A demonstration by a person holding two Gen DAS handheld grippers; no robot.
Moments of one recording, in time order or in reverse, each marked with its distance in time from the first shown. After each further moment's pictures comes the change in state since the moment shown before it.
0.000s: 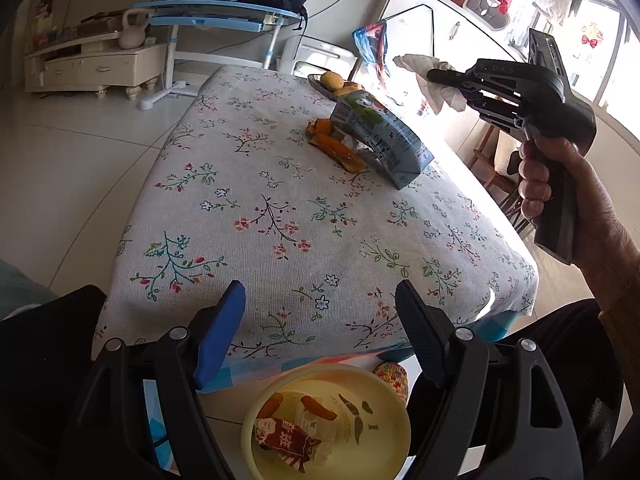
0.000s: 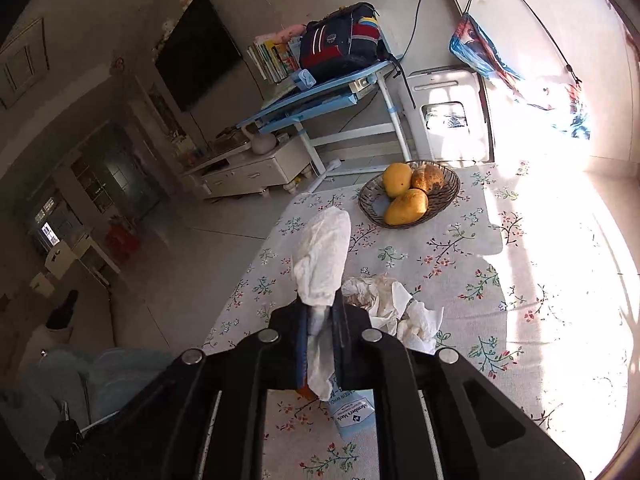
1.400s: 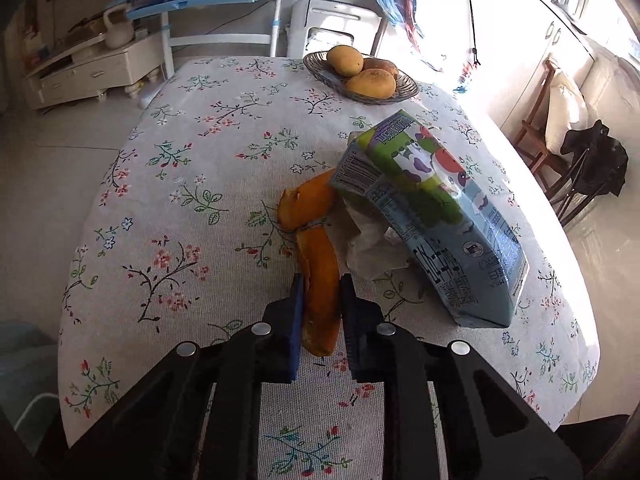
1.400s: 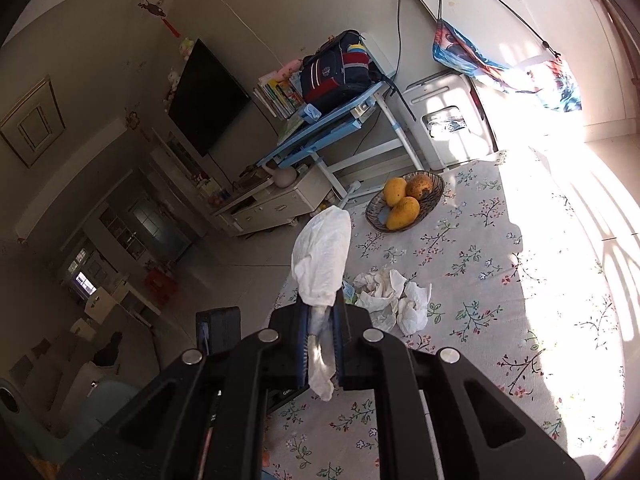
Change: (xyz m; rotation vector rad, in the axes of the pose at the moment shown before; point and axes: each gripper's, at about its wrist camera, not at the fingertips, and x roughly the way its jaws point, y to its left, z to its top) left arm 0.148 -0.036 0.128 0.057 0.159 0.158; right arm -0.055 -0.022 -0.013 0.124 -0.088 0.114
